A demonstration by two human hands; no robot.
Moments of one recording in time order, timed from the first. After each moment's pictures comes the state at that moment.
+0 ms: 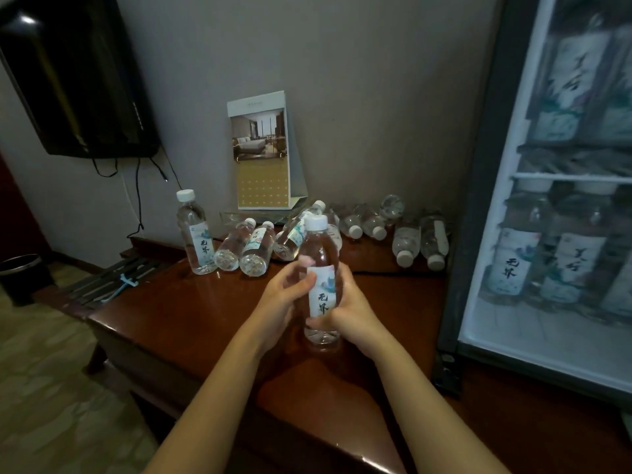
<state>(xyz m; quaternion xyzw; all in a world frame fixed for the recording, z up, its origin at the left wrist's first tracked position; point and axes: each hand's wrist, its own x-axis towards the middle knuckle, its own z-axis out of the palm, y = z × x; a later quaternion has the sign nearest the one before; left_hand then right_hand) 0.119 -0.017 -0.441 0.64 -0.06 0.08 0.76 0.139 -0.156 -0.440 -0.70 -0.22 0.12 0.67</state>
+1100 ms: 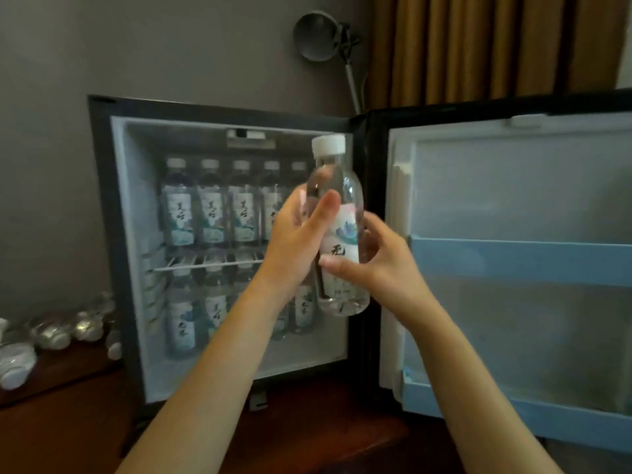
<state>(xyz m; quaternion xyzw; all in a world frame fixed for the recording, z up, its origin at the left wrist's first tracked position) -0.049 -0.391 -0.224 0.50 -0.49 0.07 0.71 -0.123 -0.499 -0.247 -0.77 -0.12 -0.39 0.49</state>
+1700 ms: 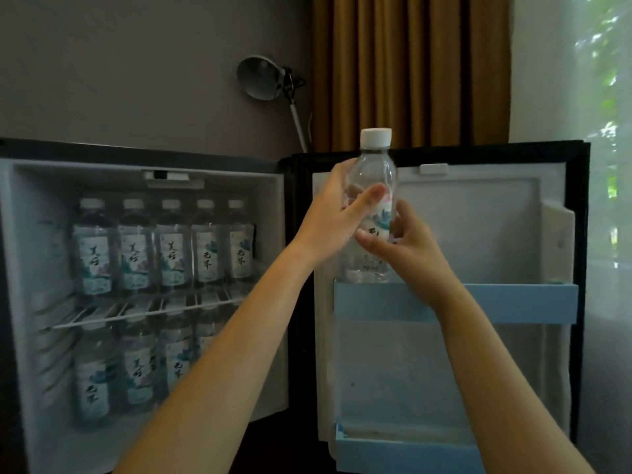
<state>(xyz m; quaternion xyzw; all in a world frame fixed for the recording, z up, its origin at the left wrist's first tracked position) -0.085 -0.516 -0.147 0.53 -0.60 0.11 0.58 -0.166 -0.620 -0.191 -0.77 -0.07 -0.46 0.44</state>
